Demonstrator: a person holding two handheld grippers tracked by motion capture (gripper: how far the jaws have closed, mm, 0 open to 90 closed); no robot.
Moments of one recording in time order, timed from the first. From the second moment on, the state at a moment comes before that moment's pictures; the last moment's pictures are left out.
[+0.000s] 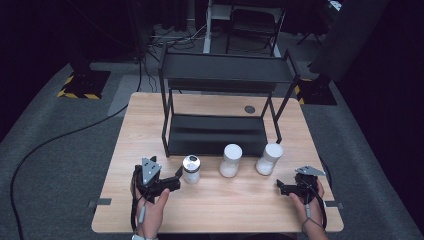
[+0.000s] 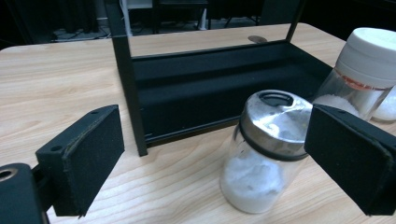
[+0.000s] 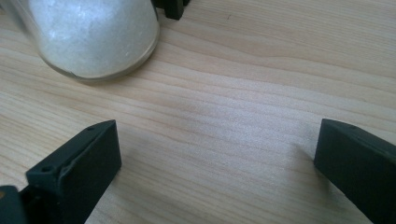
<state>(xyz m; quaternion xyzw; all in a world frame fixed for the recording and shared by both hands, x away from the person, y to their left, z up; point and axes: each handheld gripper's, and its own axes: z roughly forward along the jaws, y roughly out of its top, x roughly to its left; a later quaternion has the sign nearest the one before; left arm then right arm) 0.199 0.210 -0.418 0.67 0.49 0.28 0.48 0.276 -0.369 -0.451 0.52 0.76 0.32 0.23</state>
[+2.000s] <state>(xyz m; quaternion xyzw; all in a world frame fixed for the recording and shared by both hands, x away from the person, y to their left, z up) 0.242 0.154 -0.432 0.73 0.47 0.24 0.42 0.276 -0.369 -0.451 0.52 0.76 0.32 0.23</state>
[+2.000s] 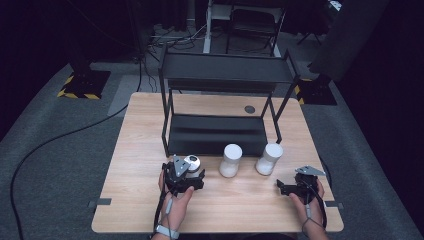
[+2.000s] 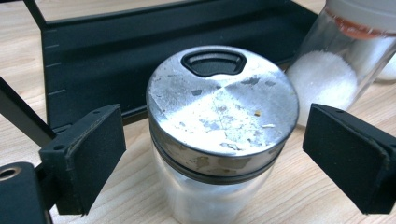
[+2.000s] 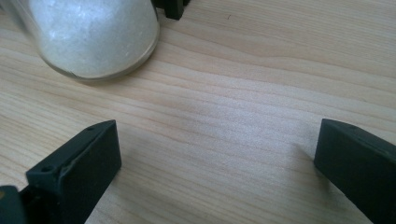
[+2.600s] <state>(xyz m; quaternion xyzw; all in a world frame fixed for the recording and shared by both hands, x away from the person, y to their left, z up) 0.258 0.138 -0.432 0.76 0.47 0.24 0.37 0.276 -0.369 -0.451 0.52 0.76 0.32 0.23</state>
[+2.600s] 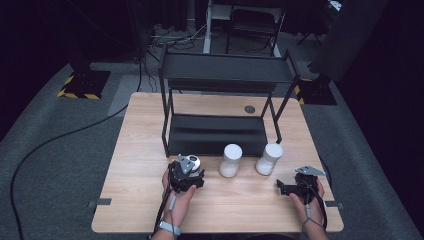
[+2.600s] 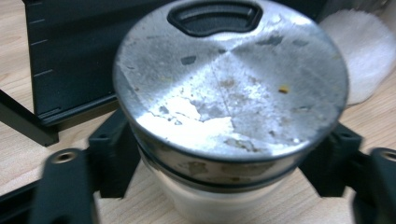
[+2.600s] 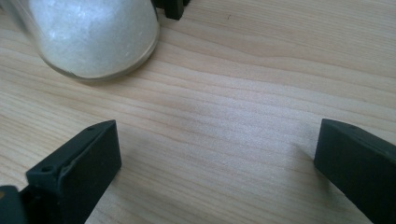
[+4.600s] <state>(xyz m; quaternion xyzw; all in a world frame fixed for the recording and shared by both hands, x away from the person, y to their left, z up) 0.298 0.154 -0.363 0.75 0.44 0.24 0.42 0.276 -0.369 -0.451 0.52 0.76 0.32 0.23</state>
